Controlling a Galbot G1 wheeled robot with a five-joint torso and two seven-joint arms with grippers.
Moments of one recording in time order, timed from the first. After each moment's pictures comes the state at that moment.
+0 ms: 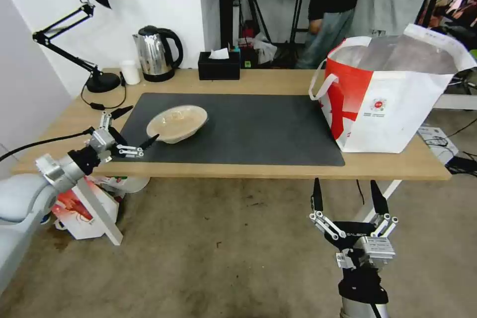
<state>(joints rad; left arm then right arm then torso) 1.18 -0.72 -0.64 -1.72 -0.46 -0.28 0.63 -1.91 1.25 0.25 2.32 -0.23 0.53 0.52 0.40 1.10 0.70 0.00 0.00</state>
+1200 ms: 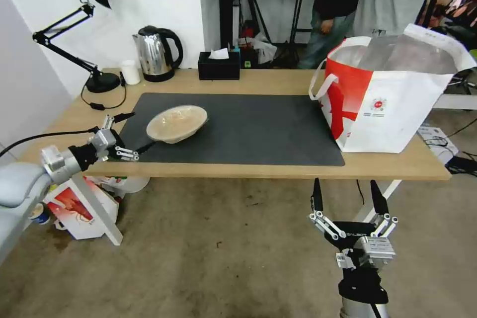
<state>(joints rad) 1.07 -0.61 -0.55 -1.63 -0.44 -0.24 0.70 -1.91 1.25 0.25 2.32 -0.23 0.53 0.52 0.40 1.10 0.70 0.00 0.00</state>
